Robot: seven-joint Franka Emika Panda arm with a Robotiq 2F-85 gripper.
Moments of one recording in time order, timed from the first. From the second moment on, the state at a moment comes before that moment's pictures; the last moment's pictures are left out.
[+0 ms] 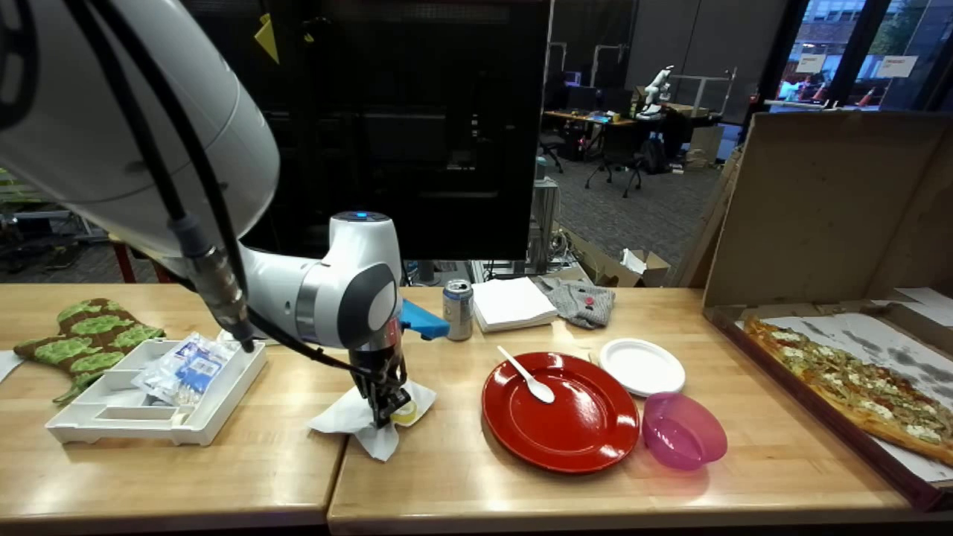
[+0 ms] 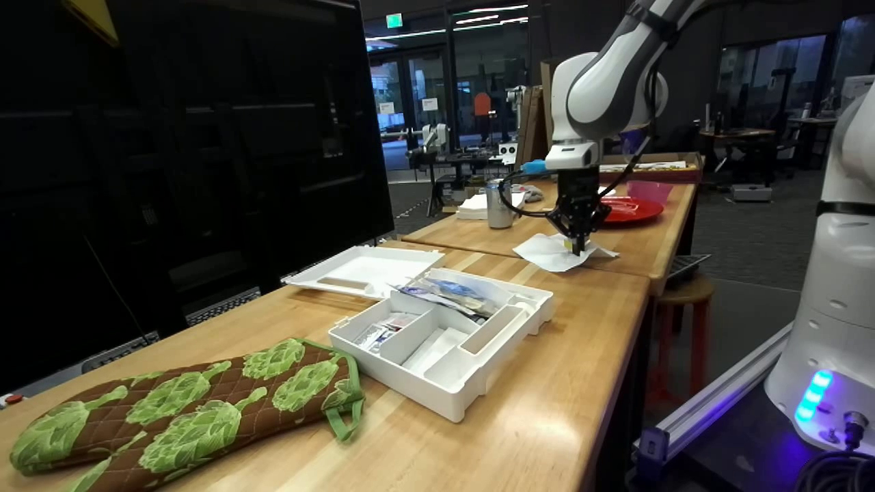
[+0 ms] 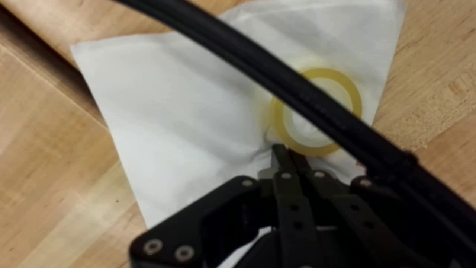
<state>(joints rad) 0.29 -0.25 -0.22 -2.75 -0.12 2.49 -2.60</state>
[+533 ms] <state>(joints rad) 0.25 -0.23 -0.19 -2.71 -0.12 2.49 -2.60</state>
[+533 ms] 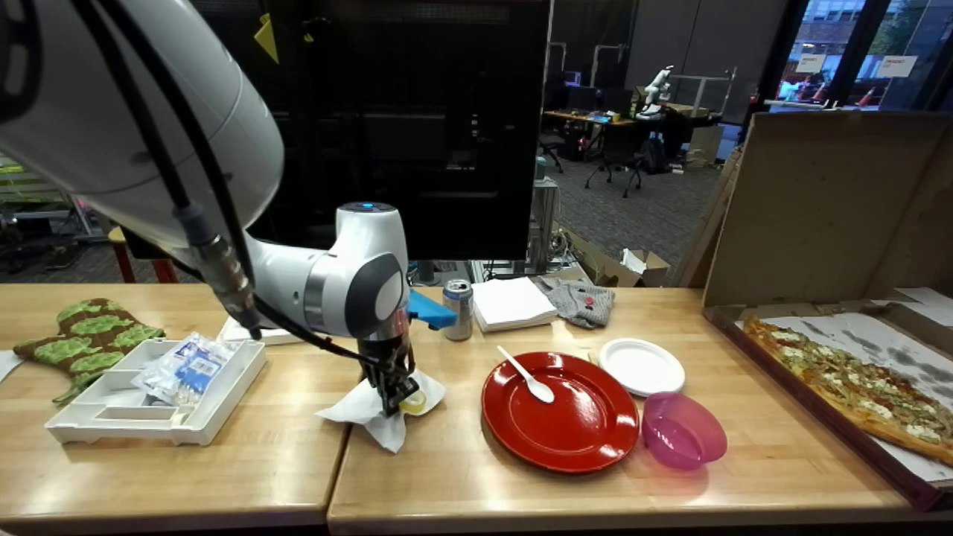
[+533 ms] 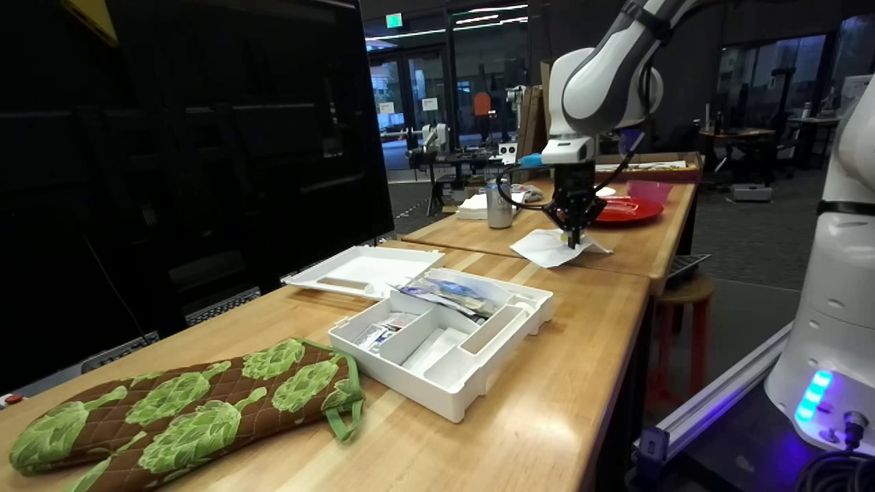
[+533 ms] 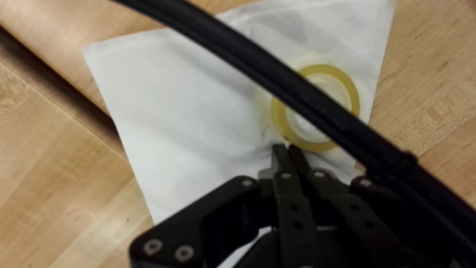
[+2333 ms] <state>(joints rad) 0.25 -0.05 -0.17 -2.45 0.16 2.47 -2.60</state>
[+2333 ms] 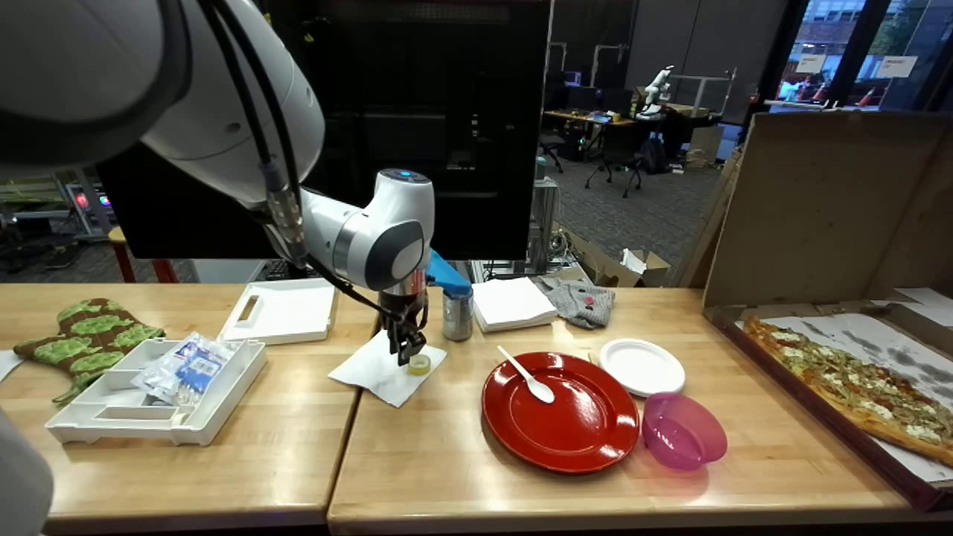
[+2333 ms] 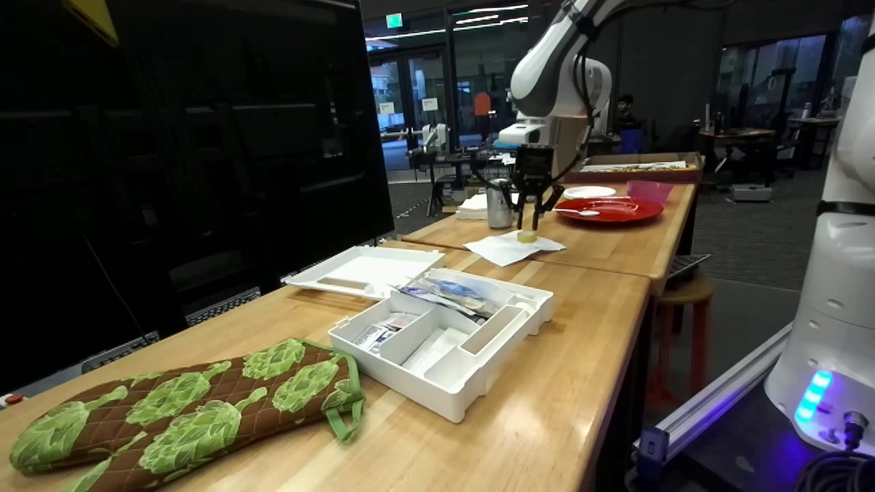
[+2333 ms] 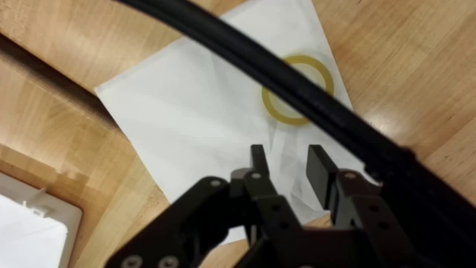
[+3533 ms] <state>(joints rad) 0.09 0.00 -0.06 -2.42 0.19 2.46 -2.60</state>
